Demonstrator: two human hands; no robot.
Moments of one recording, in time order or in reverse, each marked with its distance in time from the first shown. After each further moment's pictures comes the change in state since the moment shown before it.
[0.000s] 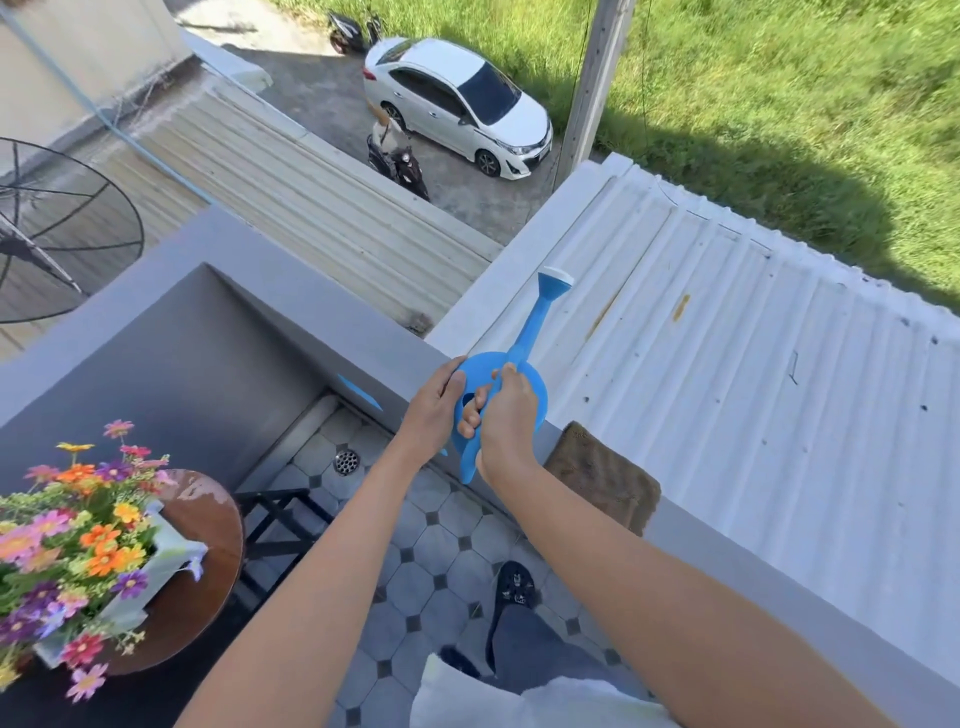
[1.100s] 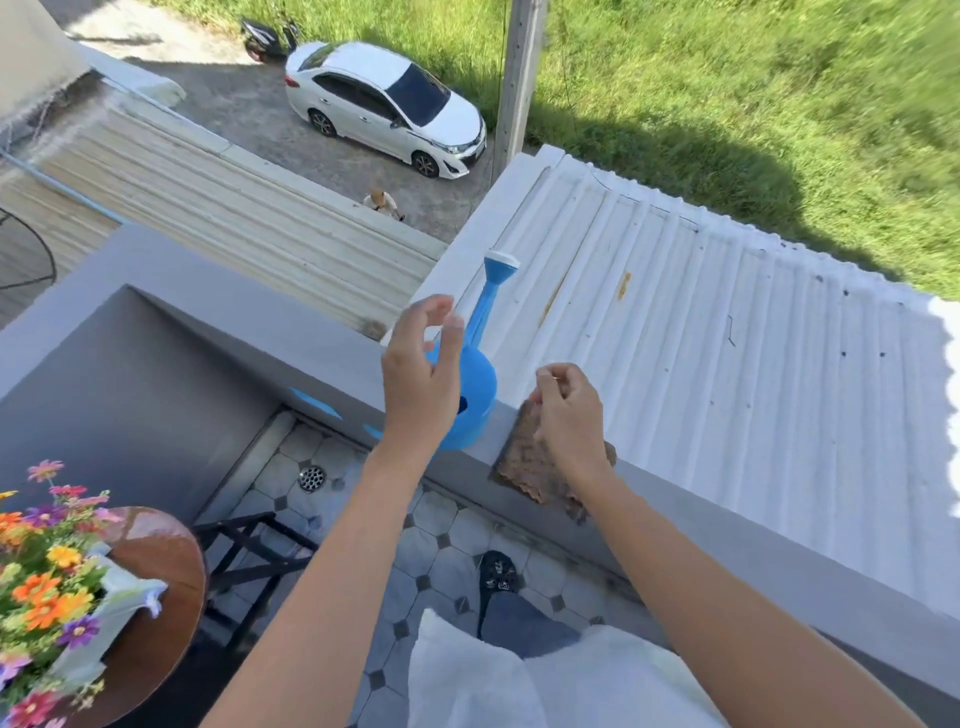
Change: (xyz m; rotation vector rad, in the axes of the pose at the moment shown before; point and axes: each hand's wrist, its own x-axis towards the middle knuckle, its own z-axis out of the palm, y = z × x) left_hand -0.057 0.096 0.036 0.075 0.337 0.456; right_hand 0.008 -0.031 -0.121 -0.598 0.159 -0.417
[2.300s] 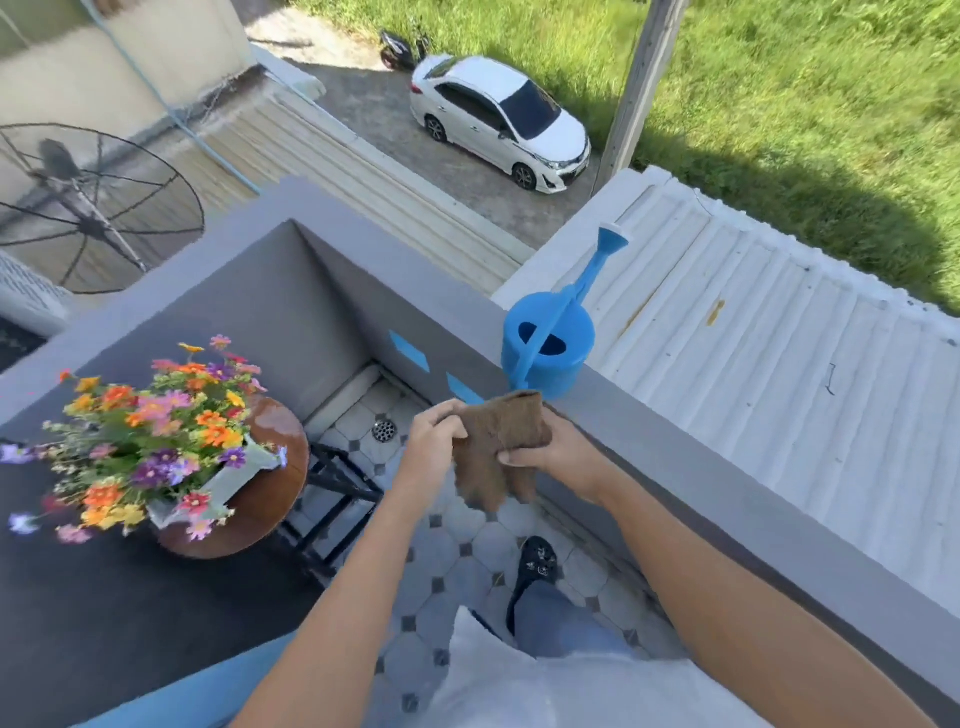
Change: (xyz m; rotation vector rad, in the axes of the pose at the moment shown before) left_hand -0.135 -0.084 -0.093 -0.329 -0.125 -0.593; right_hand -0.092 0.050 0.037 0.032 -0.917 0.080
